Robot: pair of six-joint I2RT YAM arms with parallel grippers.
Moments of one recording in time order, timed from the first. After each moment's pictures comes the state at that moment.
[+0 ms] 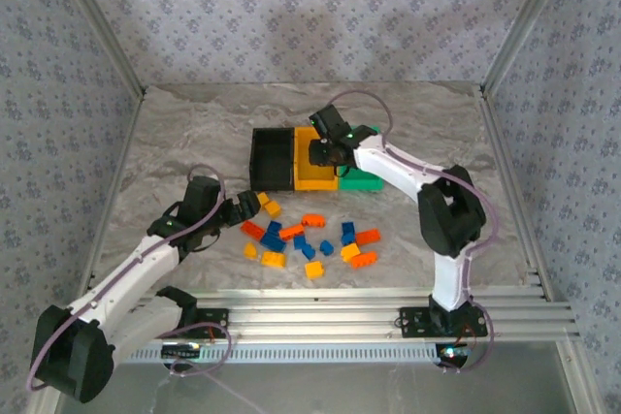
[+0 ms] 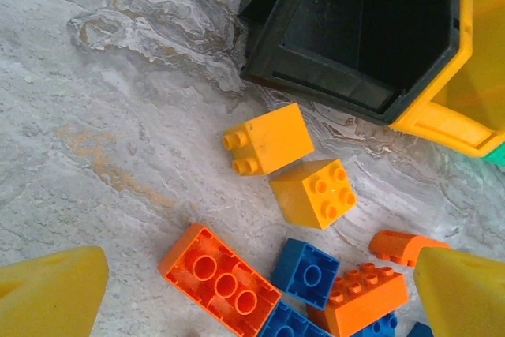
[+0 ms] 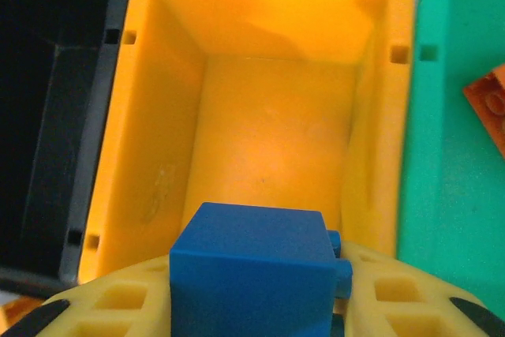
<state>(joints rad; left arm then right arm) -0.44 0.94 0.55 -0.42 0.03 -0.74 0.64 1.94 1.56 -0.58 0.13 0.49</state>
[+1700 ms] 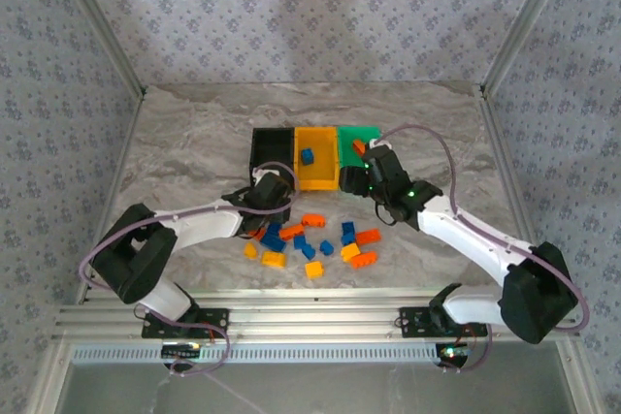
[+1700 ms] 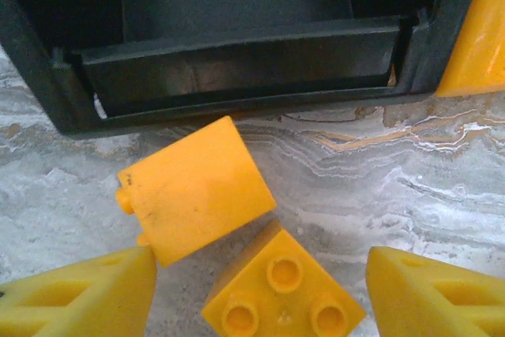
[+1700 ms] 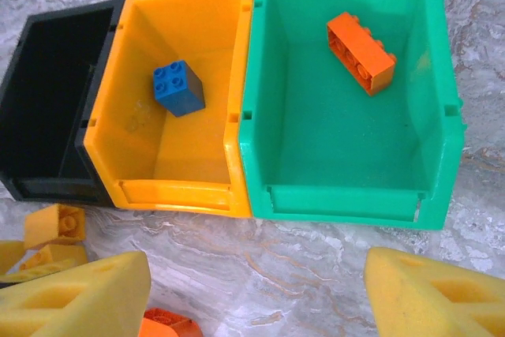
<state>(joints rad) -0.75 1.55 0.76 -0.21 -0.33 -0.54 0.63 1.25 0.87 -0.32 0.19 0.55</state>
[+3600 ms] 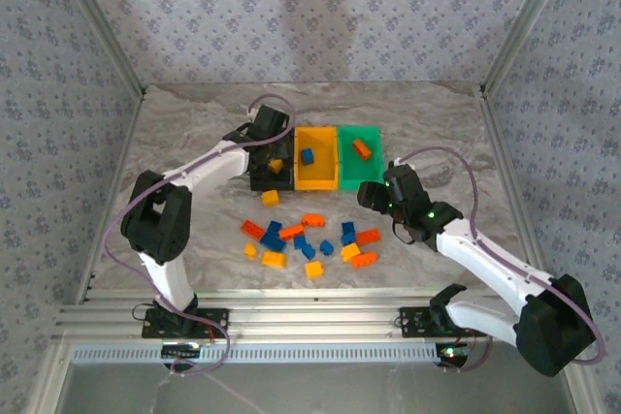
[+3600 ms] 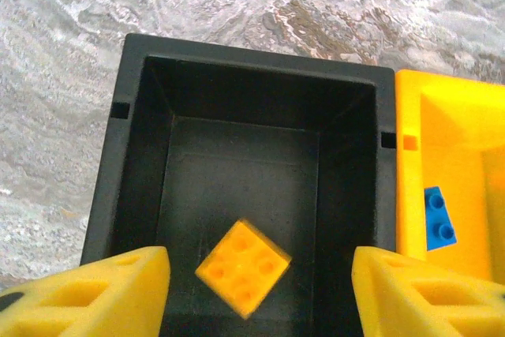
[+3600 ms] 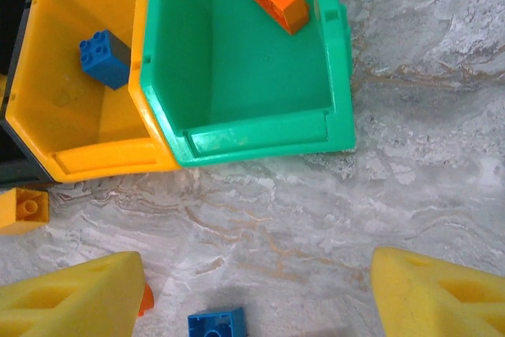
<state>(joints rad) -0.54 1.81 1.35 -0.43 -0.28 -0.56 0.56 1.07 0.67 -0.35 0.16 0.64</state>
